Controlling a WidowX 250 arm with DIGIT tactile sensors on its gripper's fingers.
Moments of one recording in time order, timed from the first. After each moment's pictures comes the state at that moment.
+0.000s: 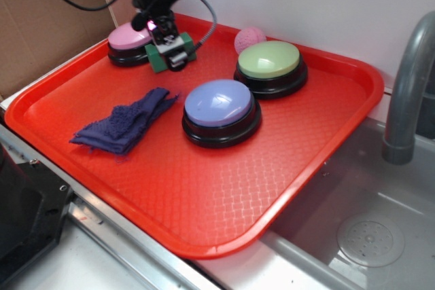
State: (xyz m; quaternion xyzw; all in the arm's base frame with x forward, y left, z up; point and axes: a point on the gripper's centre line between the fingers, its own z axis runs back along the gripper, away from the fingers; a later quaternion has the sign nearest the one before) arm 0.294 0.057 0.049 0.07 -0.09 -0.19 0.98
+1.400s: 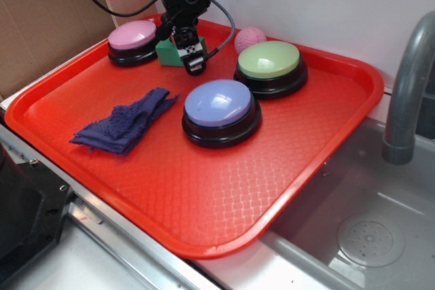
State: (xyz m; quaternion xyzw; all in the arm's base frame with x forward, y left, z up) arm 0.313 0.049 0.028 0.03 -0.07 -0.25 0.97
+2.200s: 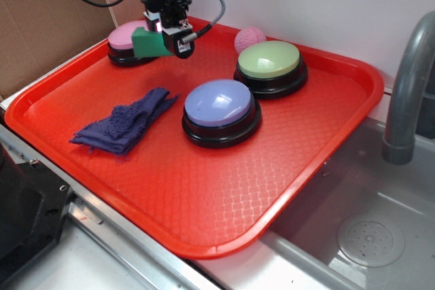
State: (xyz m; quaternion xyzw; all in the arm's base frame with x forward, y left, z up) arm 0.281 0.039 0.069 -0.01 0.03 -0.08 1.00
